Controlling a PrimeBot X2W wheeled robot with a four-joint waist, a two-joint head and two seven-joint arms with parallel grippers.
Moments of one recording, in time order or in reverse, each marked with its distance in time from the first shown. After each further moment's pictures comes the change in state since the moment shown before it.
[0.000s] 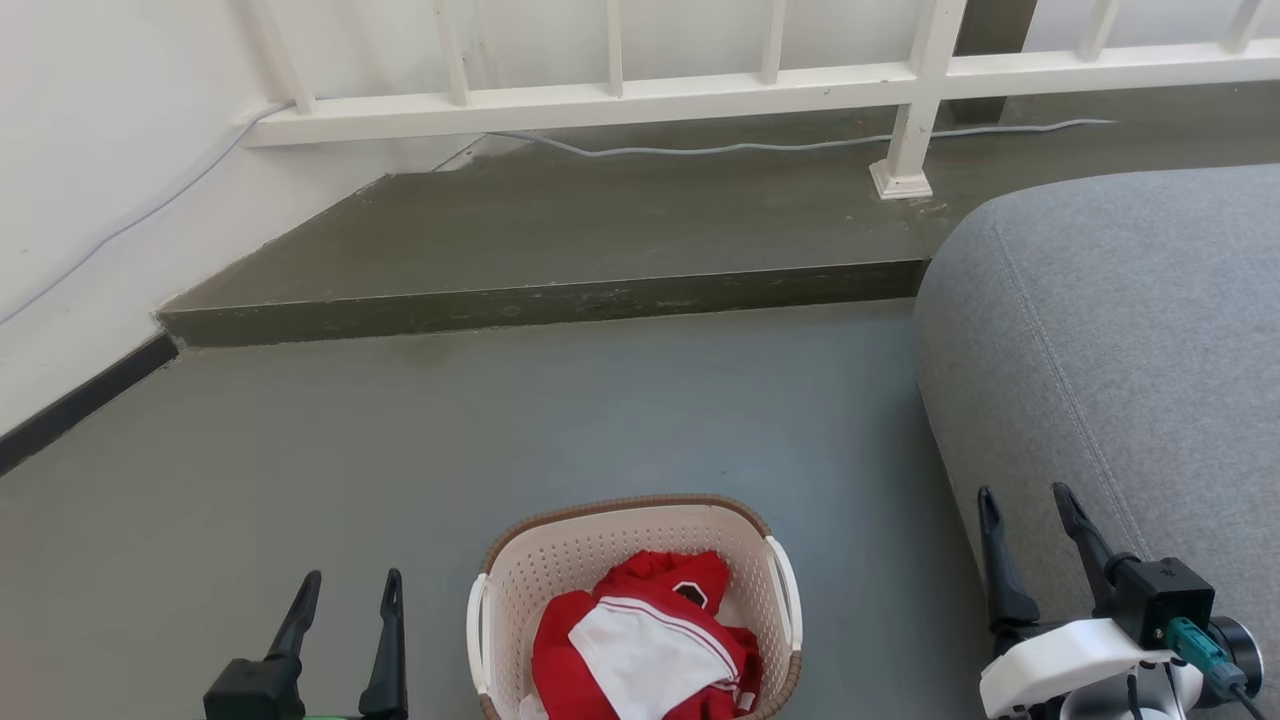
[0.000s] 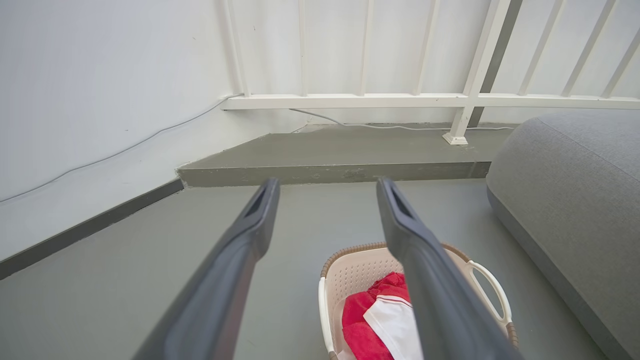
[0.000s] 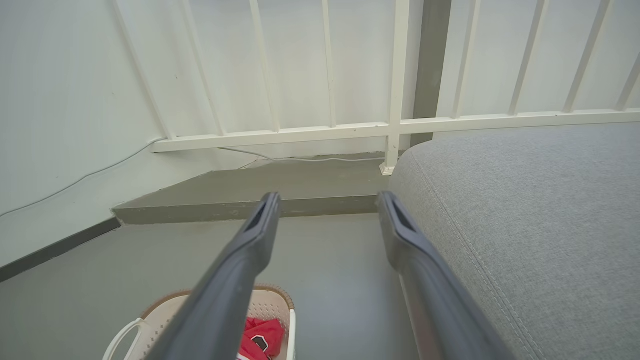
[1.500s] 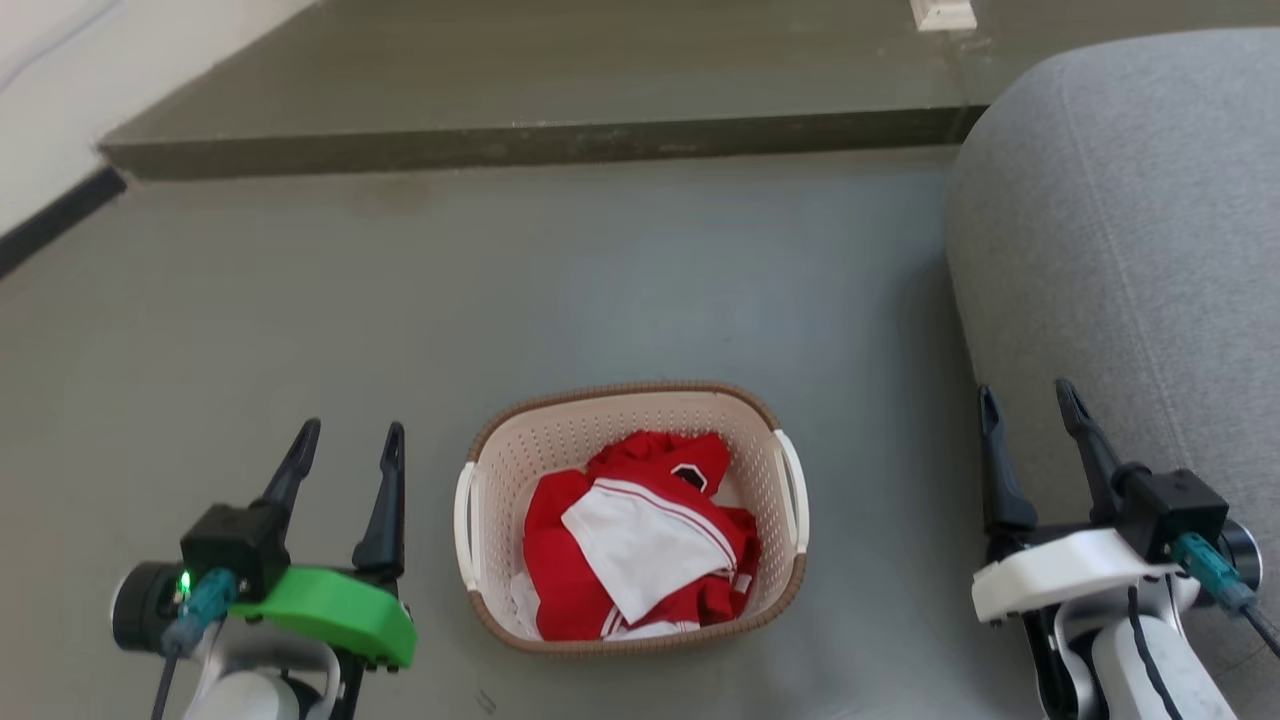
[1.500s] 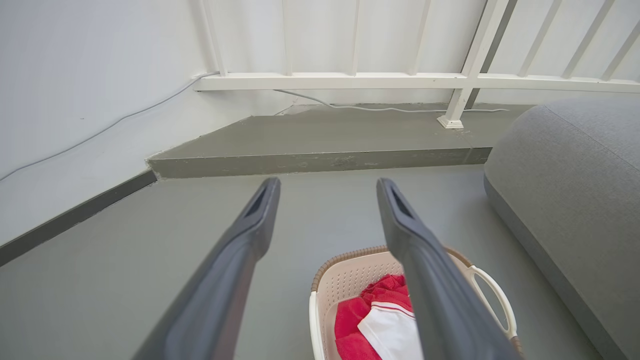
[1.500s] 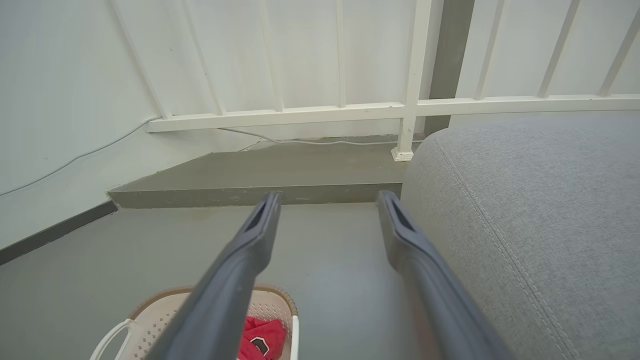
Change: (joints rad) left arm -0.191 0.011 0.009 -0.061 -0.003 -0.040 0.118; right arm -0.123 -0.001 -0.001 -0.030 0.000 -0.001 0.000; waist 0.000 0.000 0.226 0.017
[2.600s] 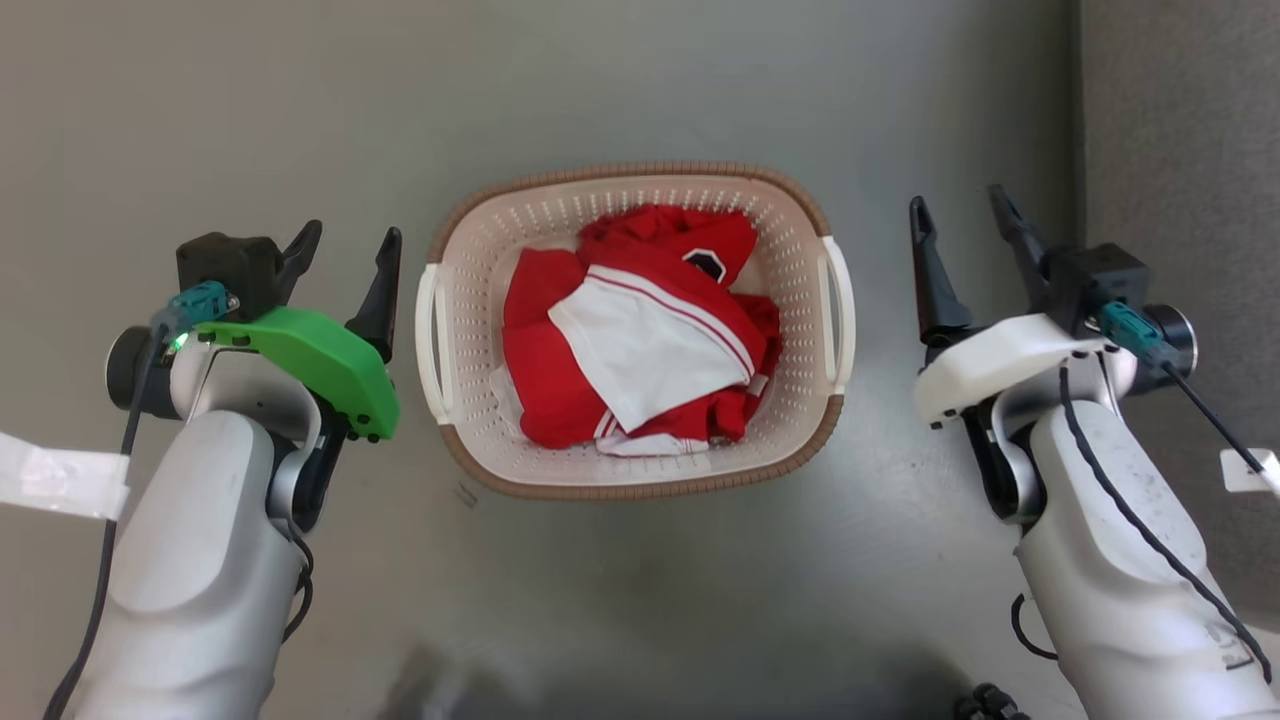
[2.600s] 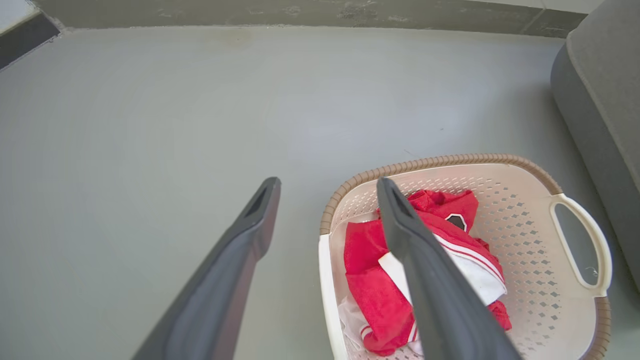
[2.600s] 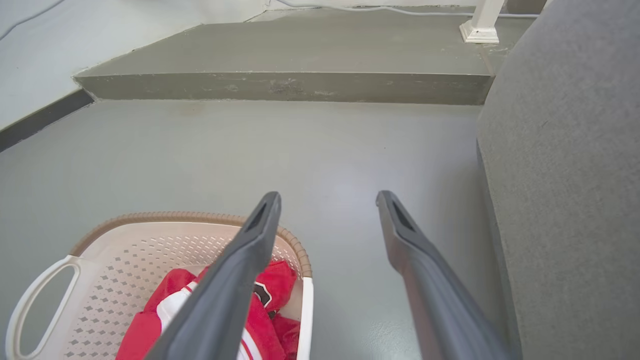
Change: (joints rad) left arm -0.531 -0.044 -0.033 0.459 -0.065 -0.155 0.117; right arm -0.450 0.000 0.077 0.312 0.000 0.008 0.028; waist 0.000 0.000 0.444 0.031
